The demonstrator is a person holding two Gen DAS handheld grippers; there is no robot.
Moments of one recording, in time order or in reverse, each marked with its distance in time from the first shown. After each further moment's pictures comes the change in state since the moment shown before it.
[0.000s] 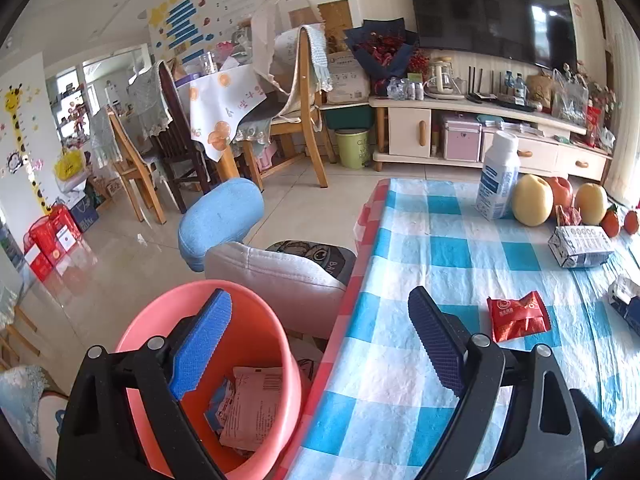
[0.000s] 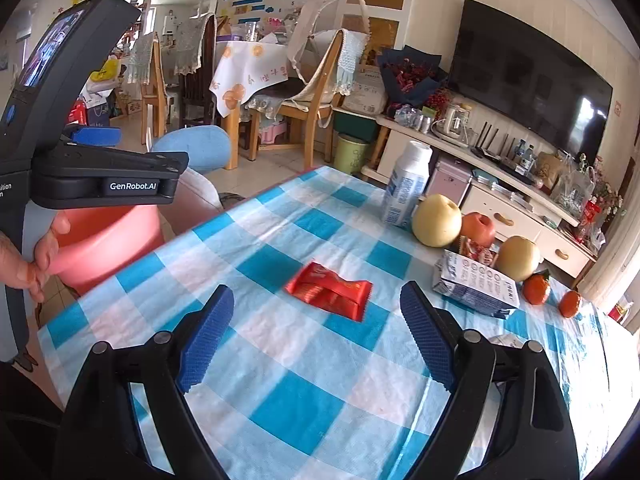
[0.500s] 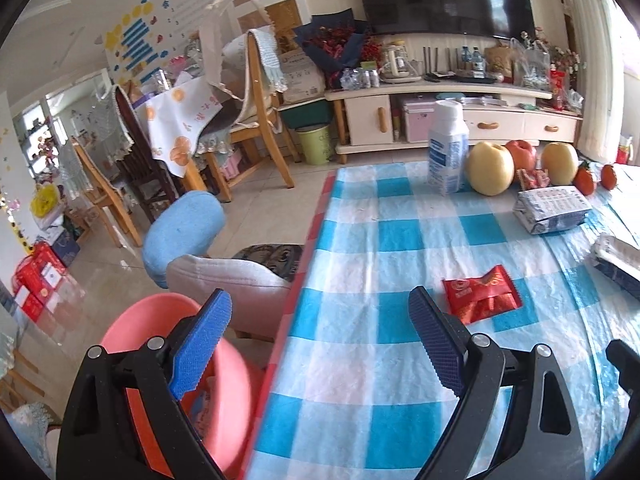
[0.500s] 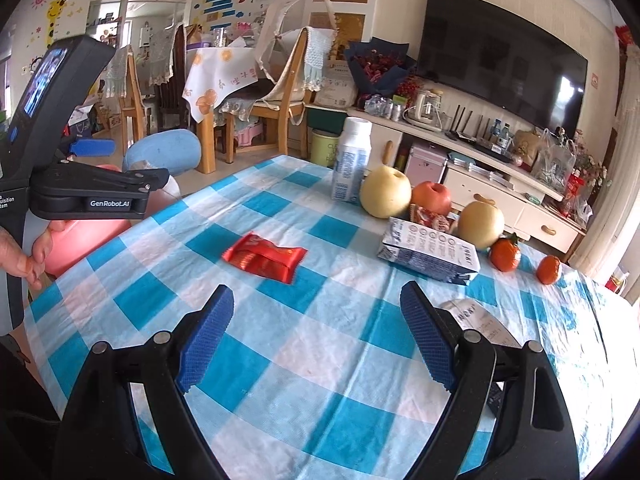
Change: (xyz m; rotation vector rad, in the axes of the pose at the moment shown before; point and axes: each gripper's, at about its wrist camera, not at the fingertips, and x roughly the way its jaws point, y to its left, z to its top) left arm 0.003 -0.050 -0.006 0.127 0.006 -0.100; right arm -0.019 -0.064 -0.038 0.085 -0.007 -0.037
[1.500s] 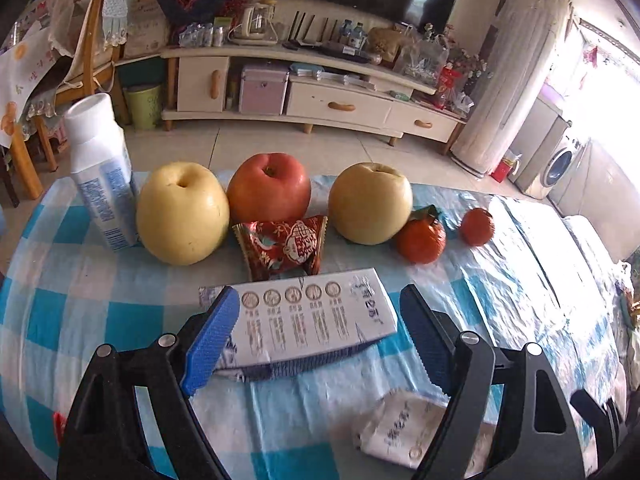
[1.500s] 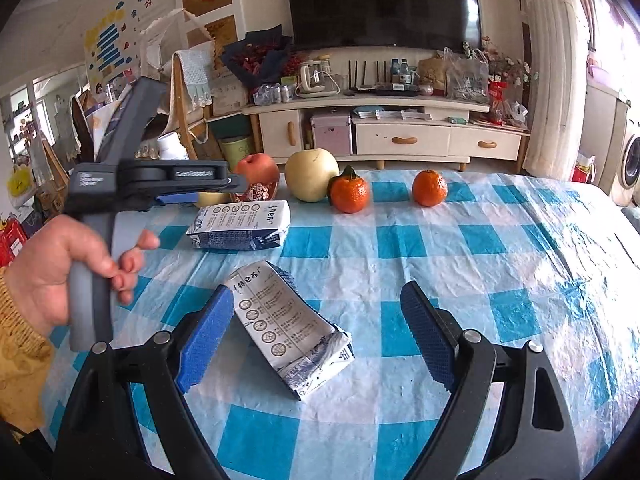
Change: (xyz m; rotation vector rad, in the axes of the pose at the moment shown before) left arm 0.116 -0.264 0.110 -0.072 0.171 -0.534; right arm -0.026 -0.208 -0.058 0.381 0.038 -0.109
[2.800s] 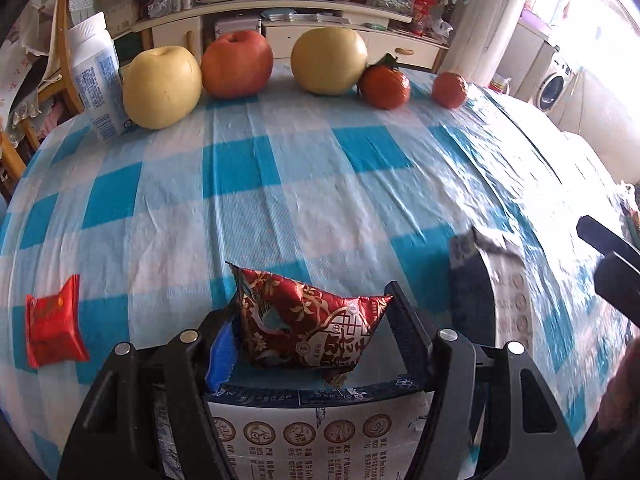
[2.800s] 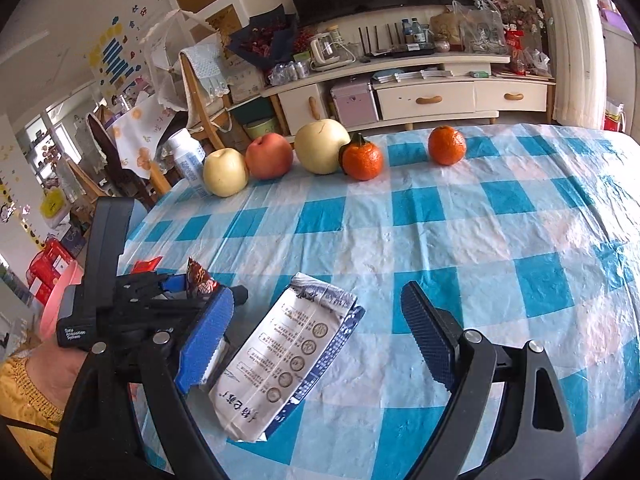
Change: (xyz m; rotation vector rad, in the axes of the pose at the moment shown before) left arm -0.034 -0.026 -0.118 0.154 0.194 -0.012; right arm 0.006 -0.026 0.000 0.097 0.112 0.183
